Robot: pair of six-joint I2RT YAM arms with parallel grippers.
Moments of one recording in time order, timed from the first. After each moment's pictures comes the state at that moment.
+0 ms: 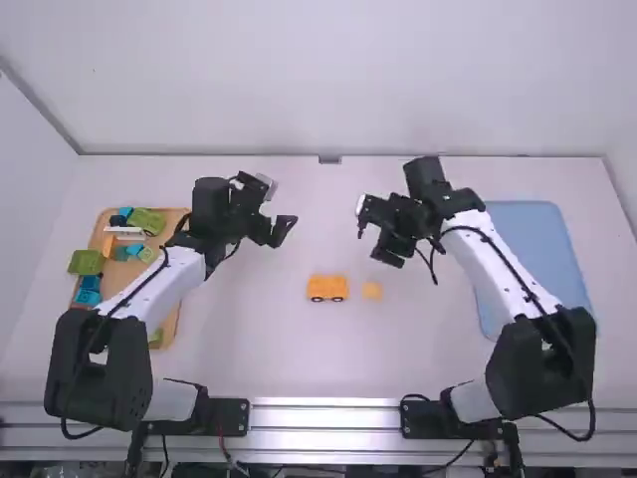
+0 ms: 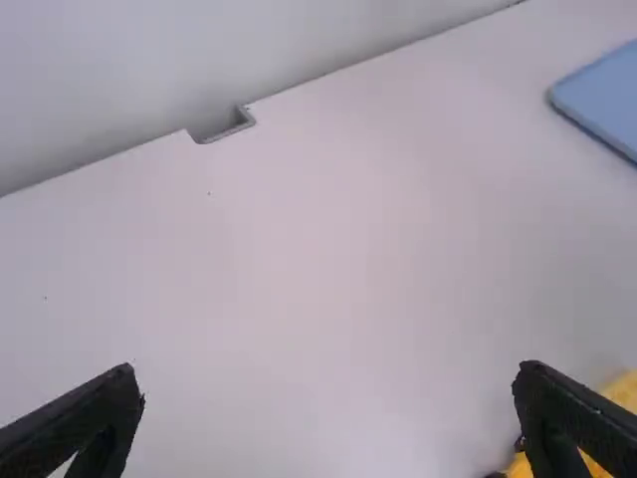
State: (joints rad) left arm -0.12 1.47 0.87 0.02 0.47 0.19; right arm 0.25 1.58 1.25 -0.86 -0.34 -1.02
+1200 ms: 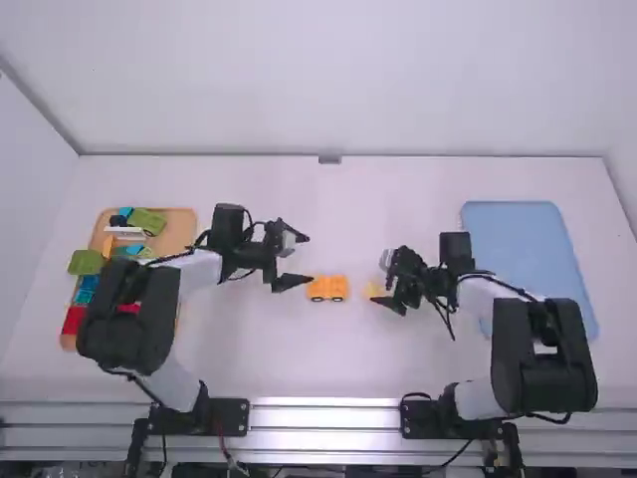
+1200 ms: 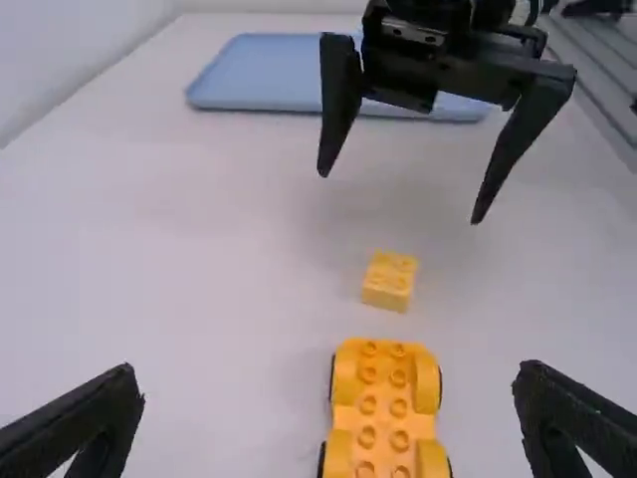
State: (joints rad) left arm -0.12 1.73 0.77 0.12 1.16 0.85; right arm 0.03 1.58 0.58 -0.13 -0.90 -1.14
